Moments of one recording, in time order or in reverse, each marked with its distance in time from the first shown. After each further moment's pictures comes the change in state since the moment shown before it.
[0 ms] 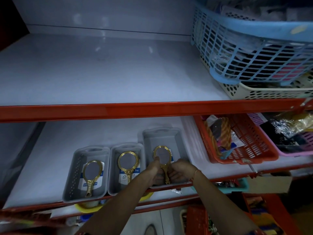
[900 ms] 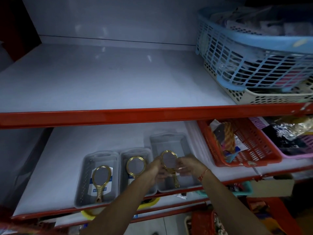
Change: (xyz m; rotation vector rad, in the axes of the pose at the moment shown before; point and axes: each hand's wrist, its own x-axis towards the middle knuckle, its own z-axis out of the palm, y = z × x) left_hand -0.012 0.012 -0.033 -0.032 -0.080 0.105; right_hand -0.022 -0.025 -0.001 0.273 0.138 -0.076
